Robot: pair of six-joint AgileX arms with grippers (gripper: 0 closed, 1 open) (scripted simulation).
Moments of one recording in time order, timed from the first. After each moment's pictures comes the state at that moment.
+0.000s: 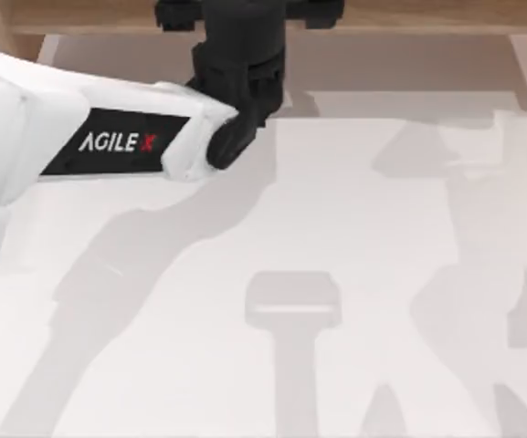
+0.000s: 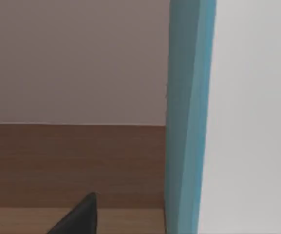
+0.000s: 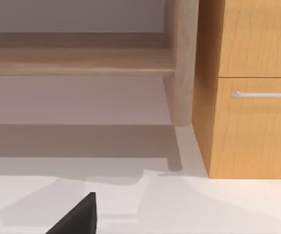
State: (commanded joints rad) left arm -0.62 2.15 1.42 0.75 -0.58 0.01; right arm 0.00 0.00 0.00 0.00 0.00 0.00
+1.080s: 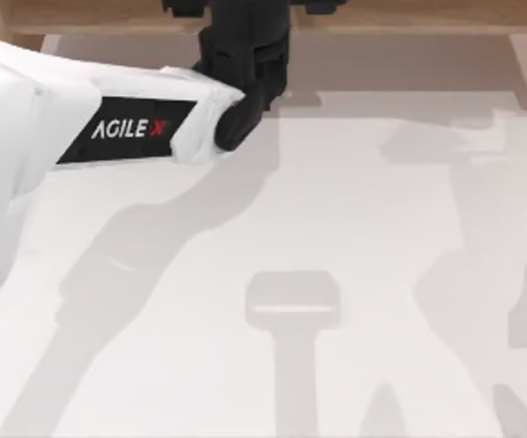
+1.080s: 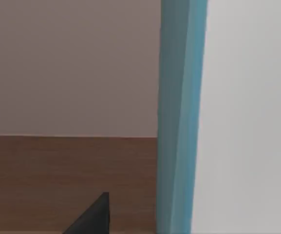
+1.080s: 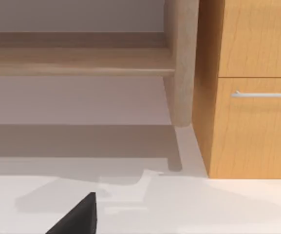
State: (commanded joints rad) left arm -0.60 2.20 1.51 0.71 -0.55 0.01; right arm 0.00 0.00 0.00 0.00 0.00 0.00
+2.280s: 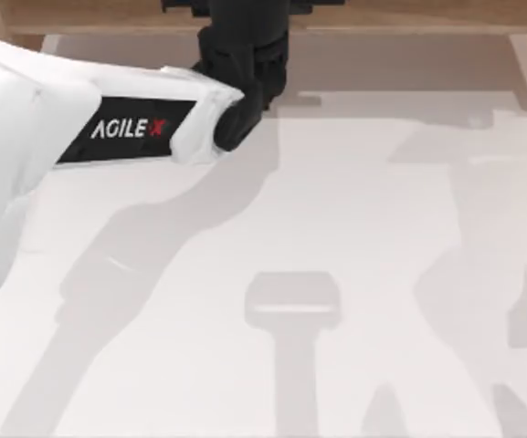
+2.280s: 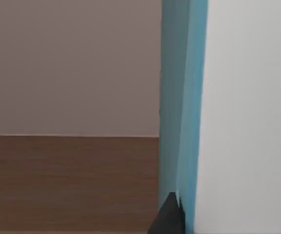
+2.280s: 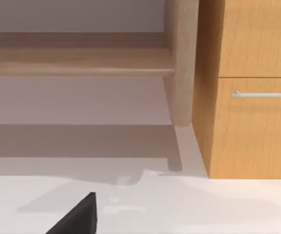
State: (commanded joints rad) left arm -0.60 2.20 1.51 0.71 -0.55 0.01; right arm 0.00 0.00 0.00 0.00 0.00 0.00
